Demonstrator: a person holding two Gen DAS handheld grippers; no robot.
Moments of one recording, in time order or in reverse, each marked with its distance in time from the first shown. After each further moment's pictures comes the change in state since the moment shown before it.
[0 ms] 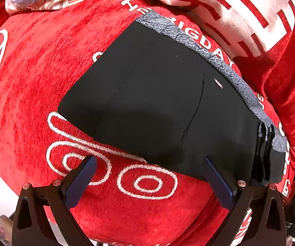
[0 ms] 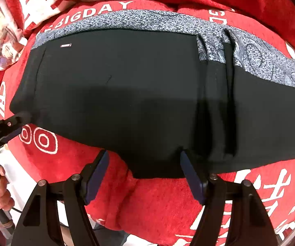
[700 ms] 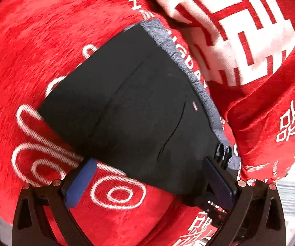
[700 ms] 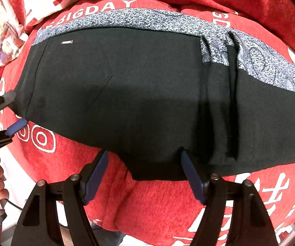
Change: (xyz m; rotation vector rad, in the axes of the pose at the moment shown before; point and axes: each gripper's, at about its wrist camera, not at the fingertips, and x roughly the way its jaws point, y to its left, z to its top) left arm 0.004 0.042 0.014 -0.163 -0.016 -0.382; right arm 0.004 0.004 0.002 -0.022 0.001 -0.006
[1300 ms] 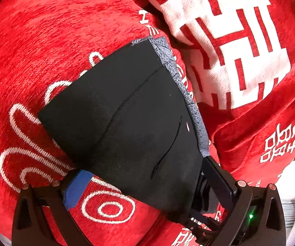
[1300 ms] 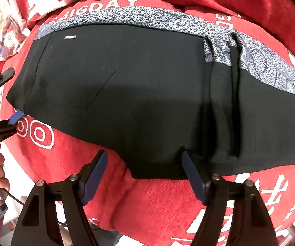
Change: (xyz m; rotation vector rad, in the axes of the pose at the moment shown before) left arm -0.004 0.018 0.002 -0.111 -0.111 -0.139; right arm 0.002 0.003 -0.006 -0.024 -0.011 -0.012
